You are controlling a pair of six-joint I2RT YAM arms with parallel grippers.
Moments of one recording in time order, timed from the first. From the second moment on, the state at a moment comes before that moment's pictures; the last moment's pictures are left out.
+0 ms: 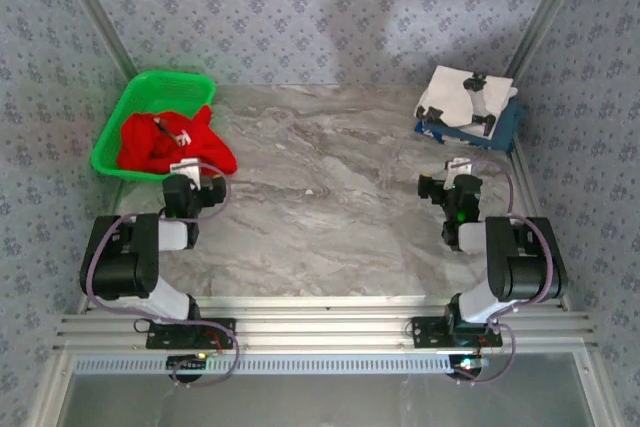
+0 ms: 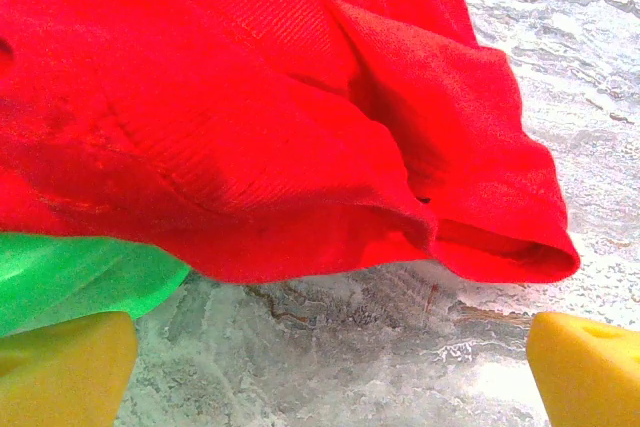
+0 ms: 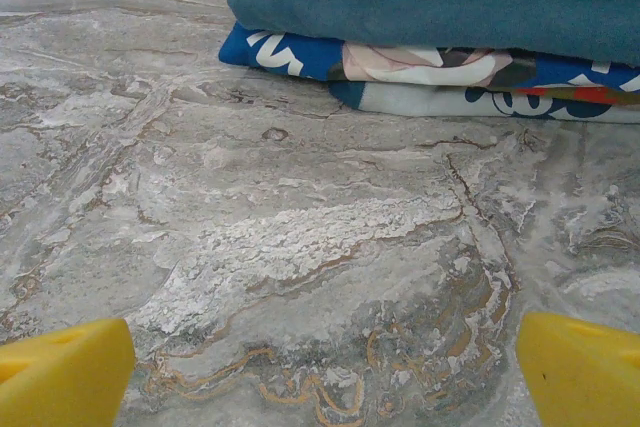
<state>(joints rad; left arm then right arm) 0.03 1.54 0.39 0.70 -0.04 -0.04 -0.03 1.52 0.37 0.74 0.06 0.01</state>
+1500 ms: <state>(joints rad) -0.11 0.79 0.84 -0.34 -0.04 -0.26 0.18 0.96 0.62 -0.14 -0.19 0.07</state>
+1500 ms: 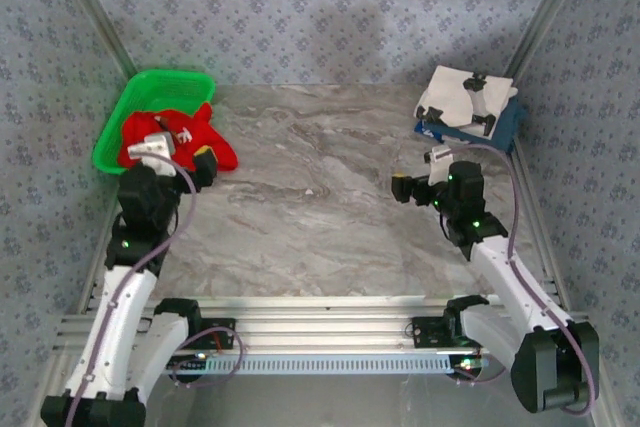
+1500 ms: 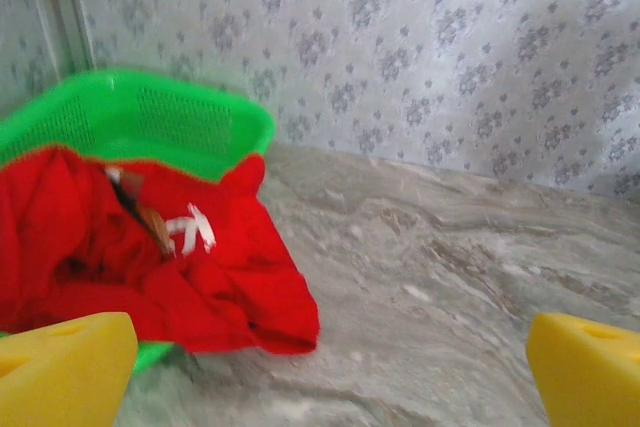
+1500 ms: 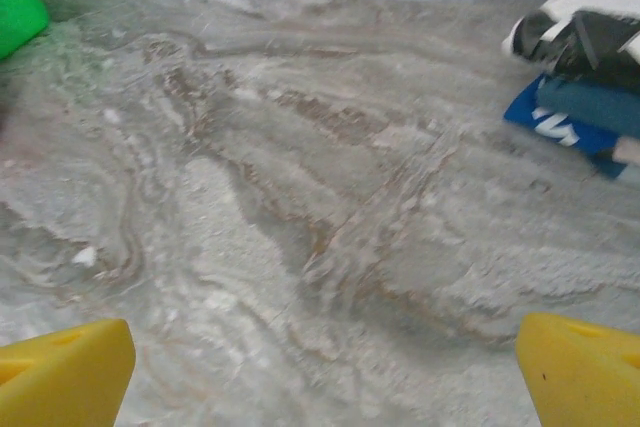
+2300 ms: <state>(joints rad) -0.11 1.77 1.25 -0.51 0.00 -0.80 0.26 1.12 0.93 -0.38 -0.39 0.21</state>
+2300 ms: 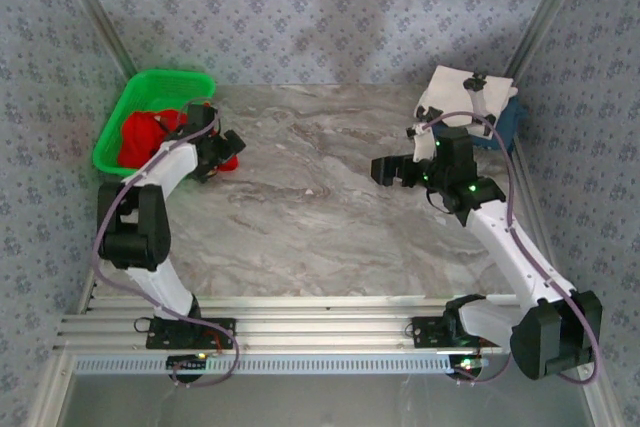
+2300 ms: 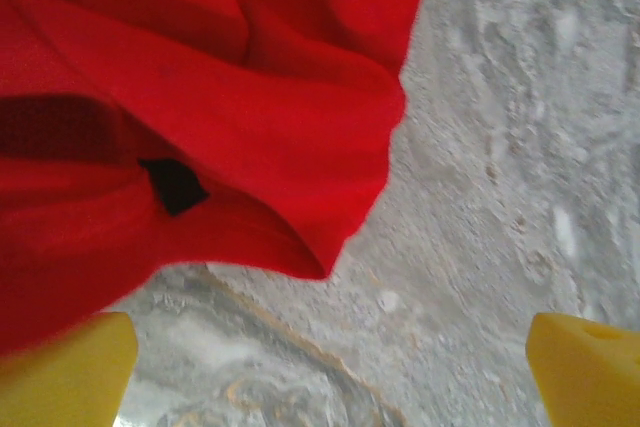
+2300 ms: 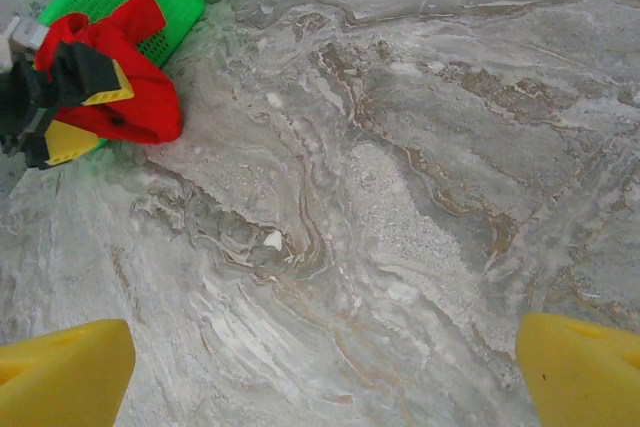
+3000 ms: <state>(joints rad) -0.13 1.98 1.44 -0.47 -0.16 -0.72 0.23 1.08 0.95 -0.46 -0.39 0.19</state>
